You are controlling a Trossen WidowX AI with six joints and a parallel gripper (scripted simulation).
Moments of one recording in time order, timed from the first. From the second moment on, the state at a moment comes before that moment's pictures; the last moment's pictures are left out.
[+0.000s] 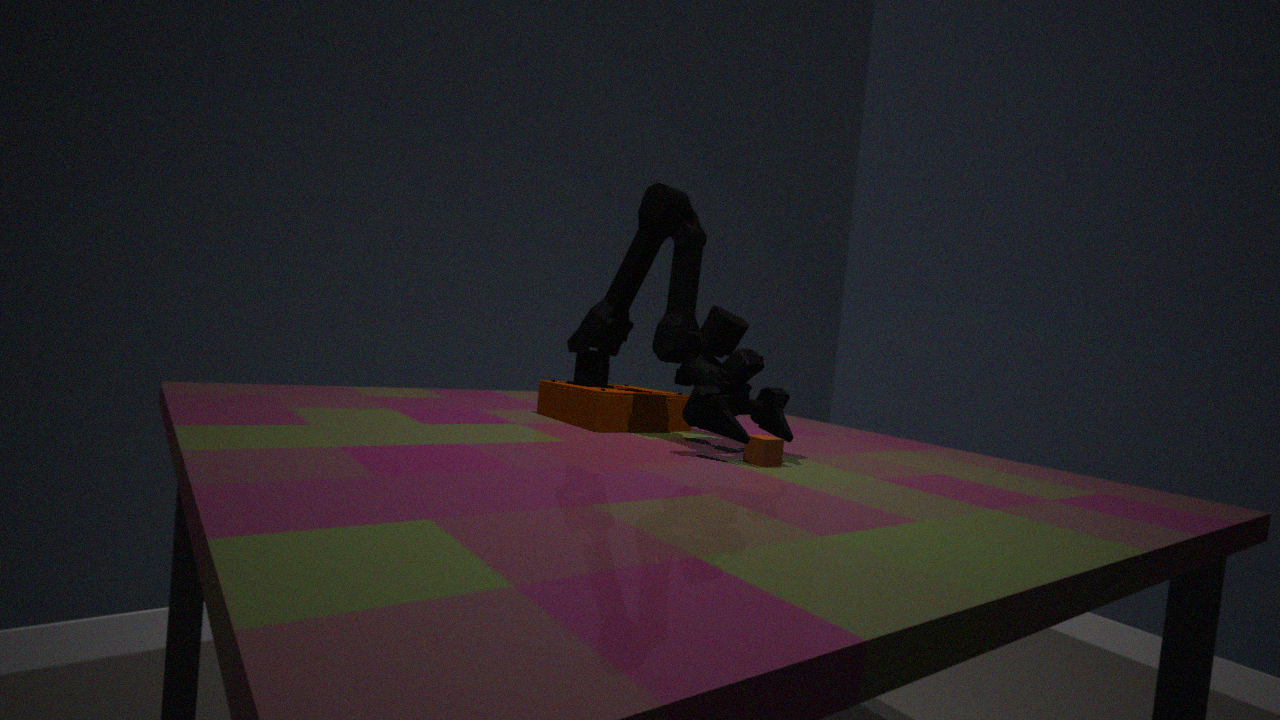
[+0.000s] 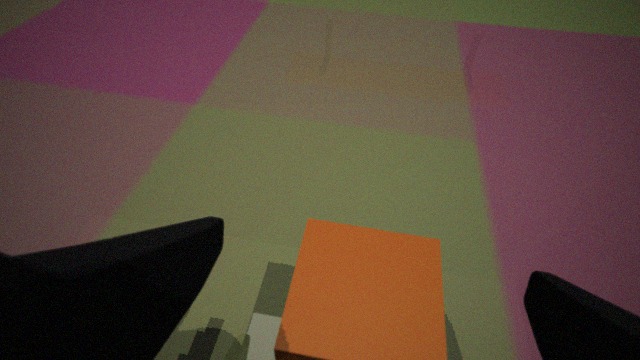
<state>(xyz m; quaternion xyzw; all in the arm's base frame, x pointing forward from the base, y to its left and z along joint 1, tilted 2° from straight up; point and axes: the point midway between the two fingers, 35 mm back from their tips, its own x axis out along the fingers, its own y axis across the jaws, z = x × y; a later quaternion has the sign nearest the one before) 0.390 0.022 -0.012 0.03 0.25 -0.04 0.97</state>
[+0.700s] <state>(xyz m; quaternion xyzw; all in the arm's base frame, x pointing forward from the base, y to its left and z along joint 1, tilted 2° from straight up) 0.396 0.023 0.012 0.03 0.40 -0.03 0.92</state>
